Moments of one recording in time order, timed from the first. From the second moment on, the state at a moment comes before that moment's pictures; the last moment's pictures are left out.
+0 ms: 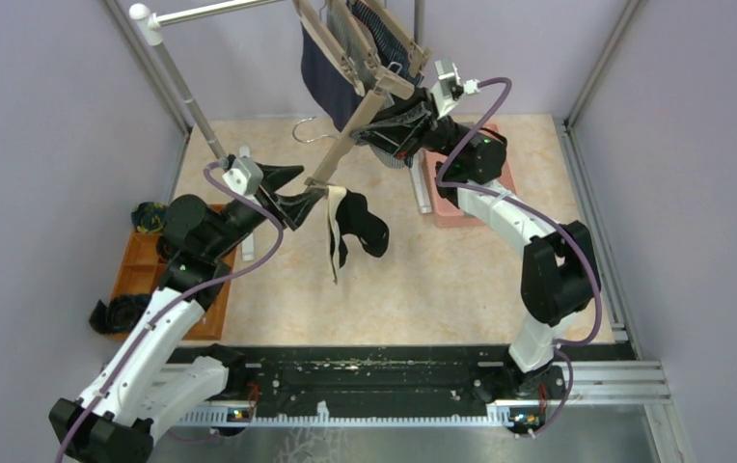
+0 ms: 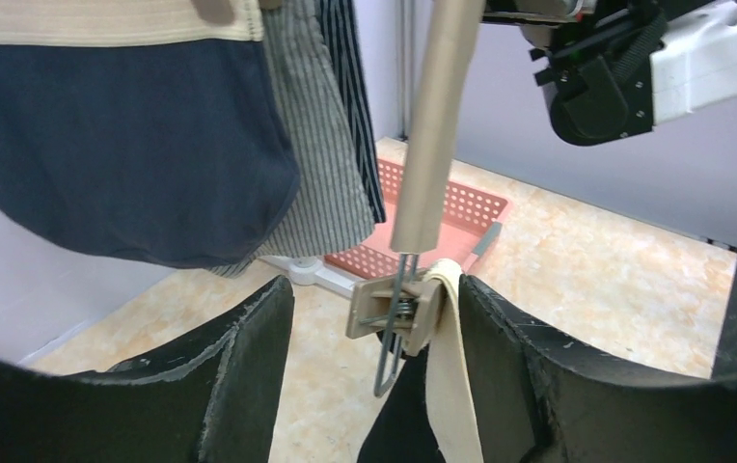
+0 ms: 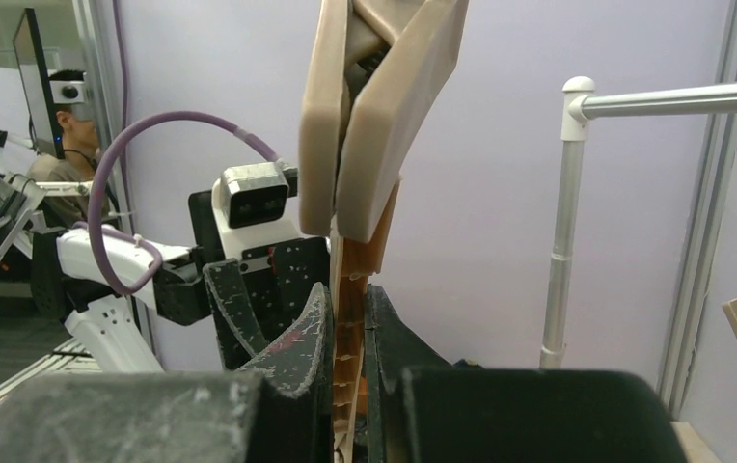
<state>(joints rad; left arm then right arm) -0.40 0.87 0.82 0.28 0.51 -0.05 0.47 1.72 1.40 1.44 -0.91 1.00</state>
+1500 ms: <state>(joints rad) -0.40 0.88 0.84 0.34 0.62 -0.09 0.47 1.72 1.44 1.47 -0.90 1.04</state>
